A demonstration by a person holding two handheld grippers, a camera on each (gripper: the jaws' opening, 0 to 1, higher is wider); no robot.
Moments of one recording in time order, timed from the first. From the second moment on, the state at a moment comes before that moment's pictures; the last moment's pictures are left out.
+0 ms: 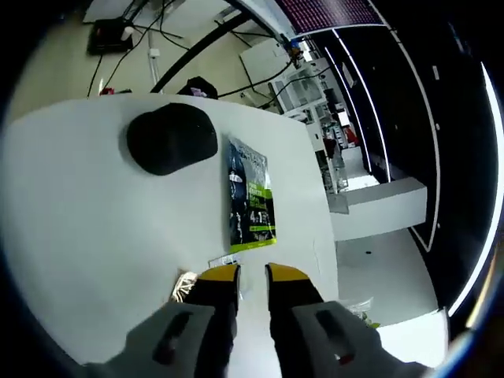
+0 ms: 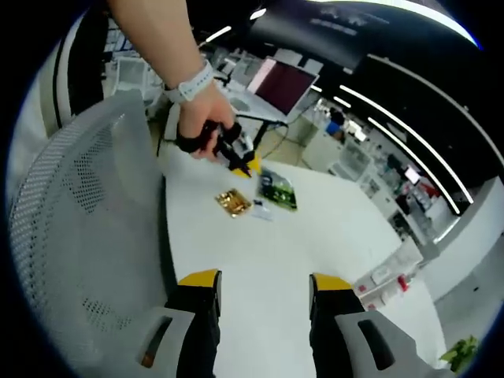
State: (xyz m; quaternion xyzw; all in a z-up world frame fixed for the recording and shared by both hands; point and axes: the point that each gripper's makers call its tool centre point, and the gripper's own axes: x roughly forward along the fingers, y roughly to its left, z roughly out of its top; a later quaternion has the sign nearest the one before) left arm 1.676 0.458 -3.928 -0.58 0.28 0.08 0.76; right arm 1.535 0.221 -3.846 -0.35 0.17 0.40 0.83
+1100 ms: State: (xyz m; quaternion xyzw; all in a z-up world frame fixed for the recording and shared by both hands) left arm 1.714 0.451 -3.982 -0.51 0.35 0.09 0.78; right arm 1.535 0.213 -3.870 -0.34 0.25 0.40 0.82
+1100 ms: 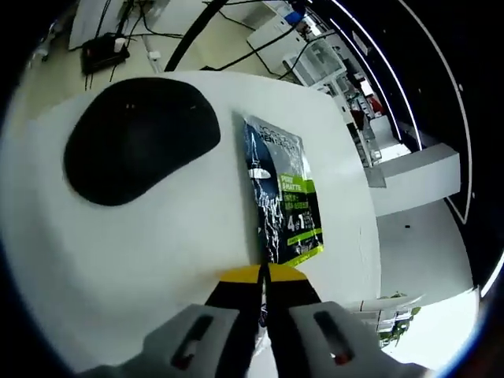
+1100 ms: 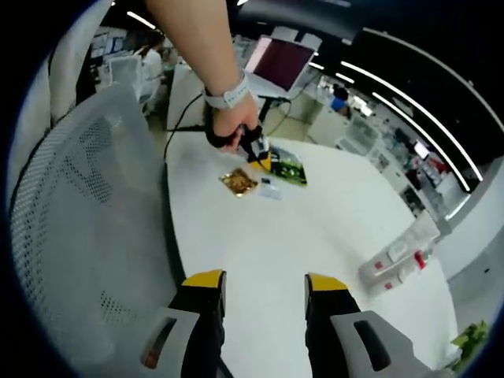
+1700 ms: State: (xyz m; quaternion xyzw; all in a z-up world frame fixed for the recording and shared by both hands) left arm 1.748 0.435 -3.755 -0.57 0.08 -0.11 0.81; right arm 1.532 0.218 -3.860 -0.34 0.22 0.41 0.82
